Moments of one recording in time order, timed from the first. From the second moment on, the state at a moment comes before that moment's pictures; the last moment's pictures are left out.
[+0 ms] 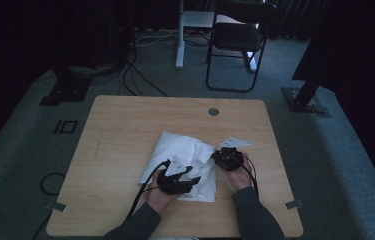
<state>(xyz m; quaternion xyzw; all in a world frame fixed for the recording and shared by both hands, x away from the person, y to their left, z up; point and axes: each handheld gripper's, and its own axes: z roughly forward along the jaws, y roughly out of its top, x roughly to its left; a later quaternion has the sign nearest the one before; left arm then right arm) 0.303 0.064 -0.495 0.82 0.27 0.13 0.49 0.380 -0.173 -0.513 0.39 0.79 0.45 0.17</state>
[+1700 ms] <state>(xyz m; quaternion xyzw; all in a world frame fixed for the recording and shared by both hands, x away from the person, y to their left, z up) 0.404 0.087 -0.529 0.78 0.46 0.20 0.37 0.374 -0.148 -0.492 0.31 0.83 0.45 0.15</state>
